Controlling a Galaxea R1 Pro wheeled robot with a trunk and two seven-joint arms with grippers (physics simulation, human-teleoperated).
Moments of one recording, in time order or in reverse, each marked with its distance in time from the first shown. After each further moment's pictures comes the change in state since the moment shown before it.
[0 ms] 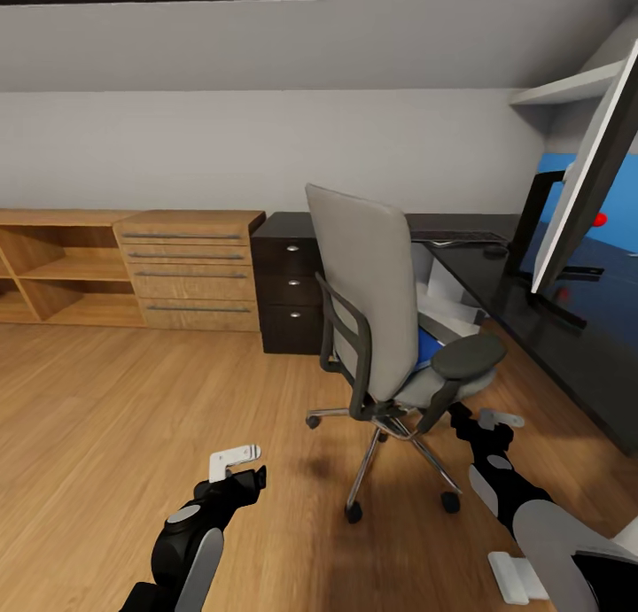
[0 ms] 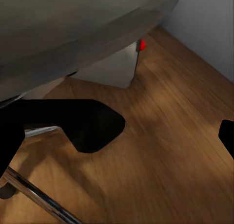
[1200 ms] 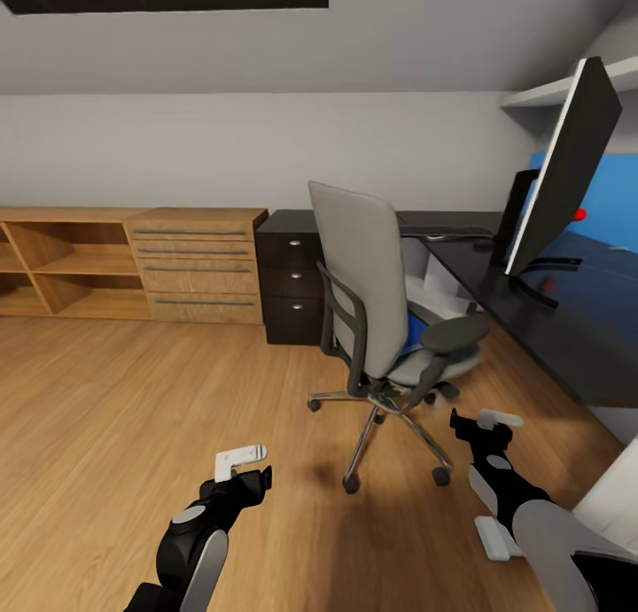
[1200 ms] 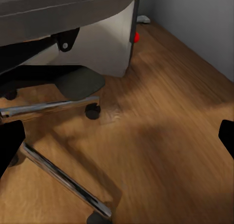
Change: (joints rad) left arm 0.000 0.000 -0.028 -0.003 0.001 0.000 -0.001; right arm 0.000 0.001 0.004 0.001 0.001 -0.001 0.003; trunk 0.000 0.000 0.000
